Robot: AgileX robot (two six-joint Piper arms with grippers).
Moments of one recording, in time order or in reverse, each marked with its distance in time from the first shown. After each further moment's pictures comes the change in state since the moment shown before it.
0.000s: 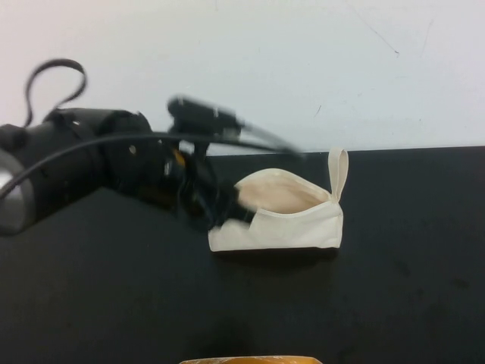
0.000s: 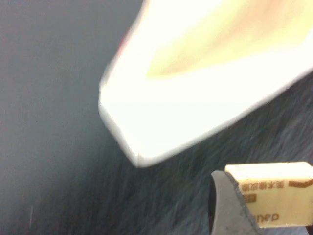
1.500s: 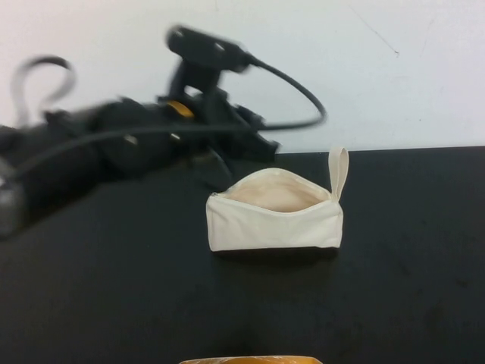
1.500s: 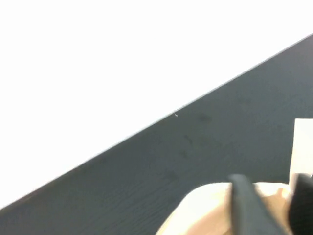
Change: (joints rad) right arm 0.000 0.000 0.000 0.000 0.000 0.000; left arm -0.040 -0.031 0.000 -0.242 -0.439 0.246
